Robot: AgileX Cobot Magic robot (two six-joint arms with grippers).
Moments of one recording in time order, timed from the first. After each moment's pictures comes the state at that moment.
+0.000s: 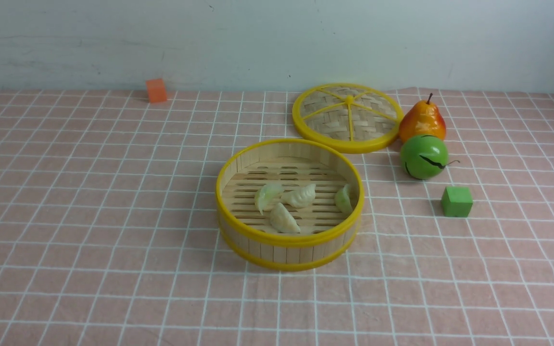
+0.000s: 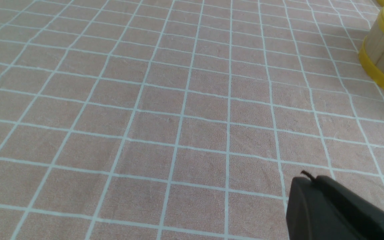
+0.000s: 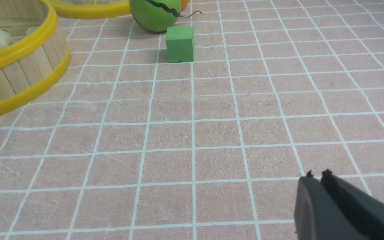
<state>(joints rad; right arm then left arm) -0.03 -0.01 0.01 -0.01 0.39 0.12 0.00 -0.01 0.03 0.01 0.37 -0.16</state>
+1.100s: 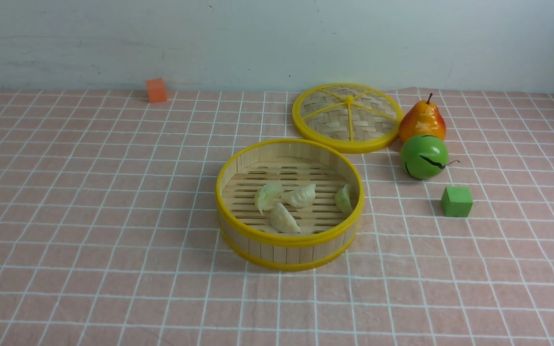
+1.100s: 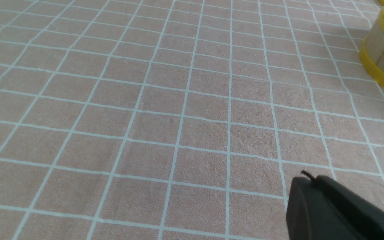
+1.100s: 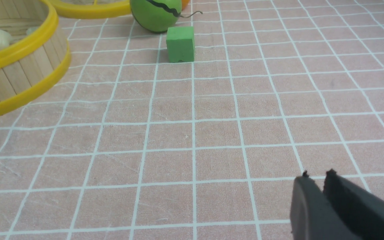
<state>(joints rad) -0.03 -0.01 0.01 -0.01 0.39 0.12 0.00 -0.01 0.03 0.02 0.37 -0.16</state>
